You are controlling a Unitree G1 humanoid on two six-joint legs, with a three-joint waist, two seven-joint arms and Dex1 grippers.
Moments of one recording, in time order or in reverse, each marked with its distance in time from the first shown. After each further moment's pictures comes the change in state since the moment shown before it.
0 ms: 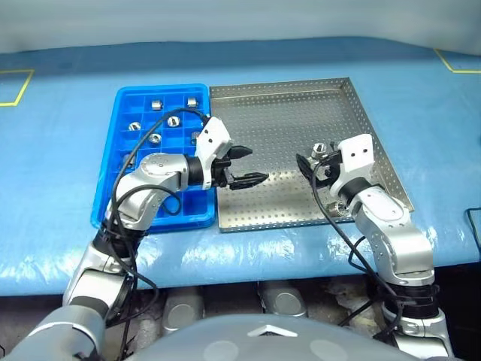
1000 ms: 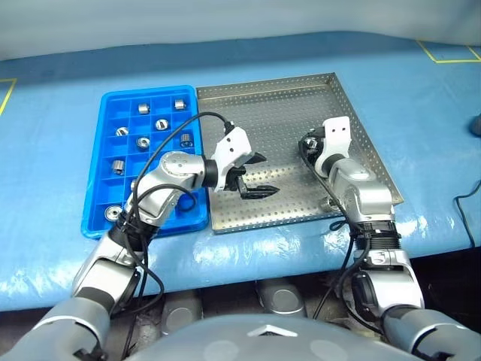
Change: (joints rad) left arm -0.023 -0.026 -0.072 0.056 0.087 -0.070 -0.033; right arm -0.356 0.096 -0.013 0.633 -0.067 -0.105 -0.002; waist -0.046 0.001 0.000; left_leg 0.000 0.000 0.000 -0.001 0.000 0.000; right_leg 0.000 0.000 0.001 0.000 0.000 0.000
